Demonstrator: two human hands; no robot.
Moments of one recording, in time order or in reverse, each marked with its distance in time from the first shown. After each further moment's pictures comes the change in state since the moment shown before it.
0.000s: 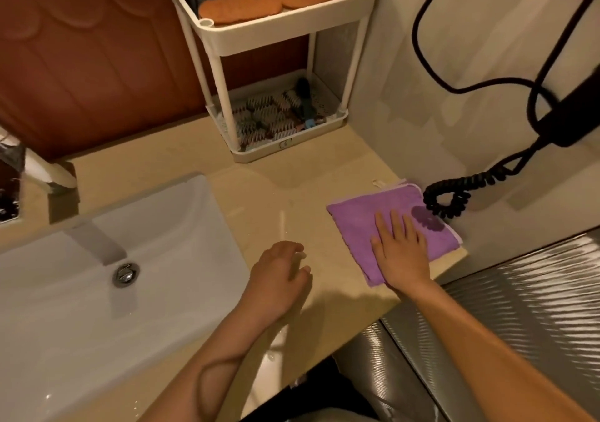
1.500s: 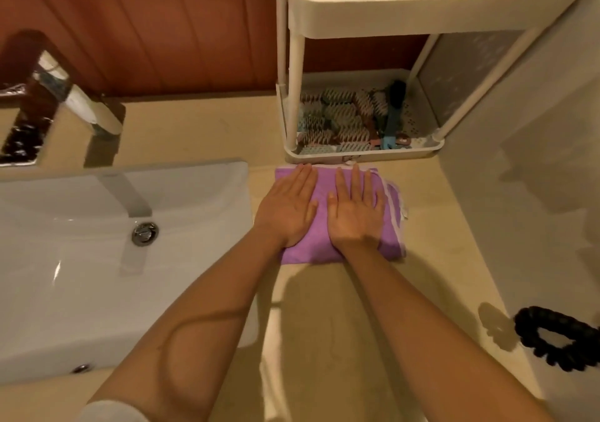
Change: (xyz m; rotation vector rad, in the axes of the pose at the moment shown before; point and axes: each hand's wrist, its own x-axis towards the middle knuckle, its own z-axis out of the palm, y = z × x) left_hand 0.159 -0.073 -0.034 0.466 0.193 -0.110; right_hand 0.149 -0.160 -0.005 0.002 0.047 -0.315
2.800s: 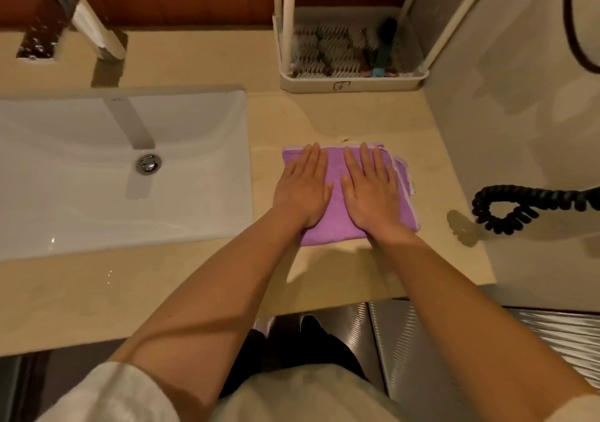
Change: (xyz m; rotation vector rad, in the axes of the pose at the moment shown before) left_hand -0.094 0.083 0.029 -0.021 -0.083 -0.109; right_hand -0.106 0.066 0.007 0.009 -0.003 -0.176
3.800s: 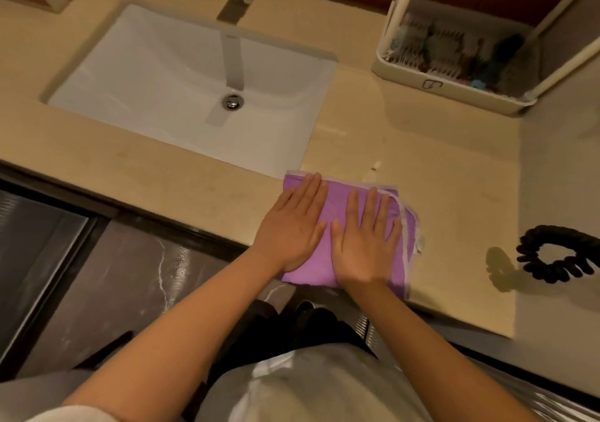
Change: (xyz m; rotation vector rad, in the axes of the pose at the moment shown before) left_hand -0.137 0.012 0.048 -0.044 0.180 -0.223; right_hand -0.110 -0.034 0.016 0.015 -0.132 -0.216
